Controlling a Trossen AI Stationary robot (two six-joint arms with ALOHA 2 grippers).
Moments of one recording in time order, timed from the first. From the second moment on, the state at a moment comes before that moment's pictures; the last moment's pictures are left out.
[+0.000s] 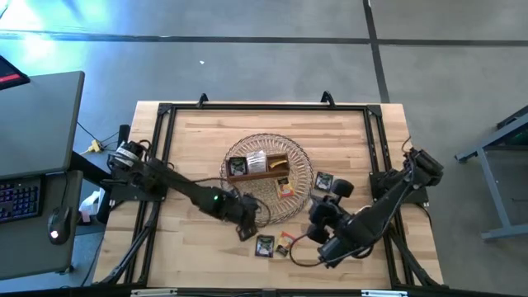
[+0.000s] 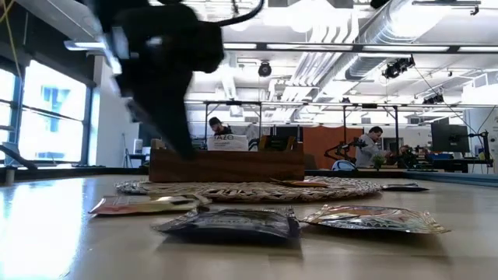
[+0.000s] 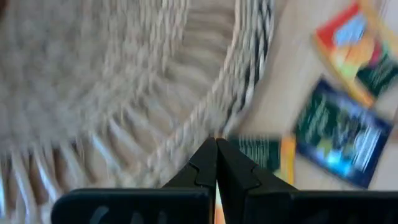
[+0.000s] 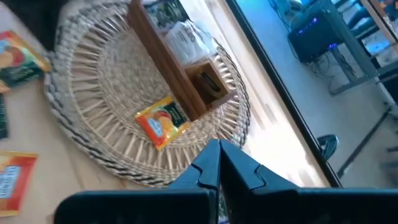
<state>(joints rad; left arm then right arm) -0.39 1.77 1.11 -0.41 -0.23 -0.78 0.70 1.77 1.59 -1.51 0.94 1.08</state>
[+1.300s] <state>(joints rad) -0.34 1.83 1.21 -0.44 0.02 0.25 0.78 1.78 1.51 -1.28 0.93 0.99</state>
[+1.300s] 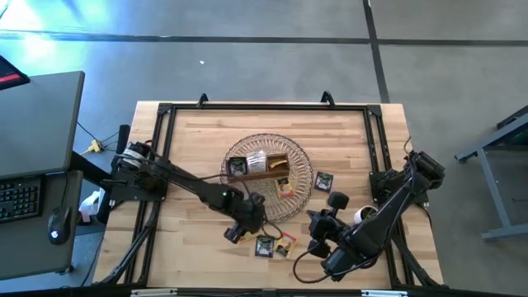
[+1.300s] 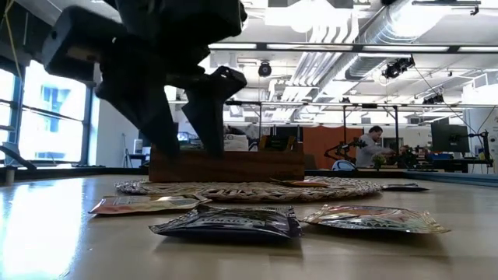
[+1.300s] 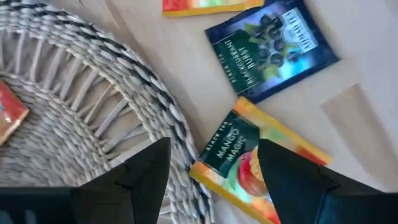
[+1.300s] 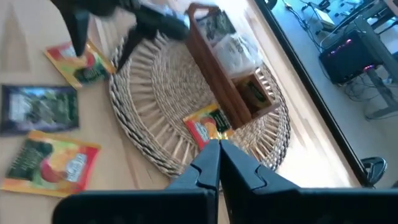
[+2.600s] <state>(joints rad) -0.31 1.91 1.21 -0.41 -0.10 -0.24 0.72 1.77 1.37 -1.16 0.86 0.96</state>
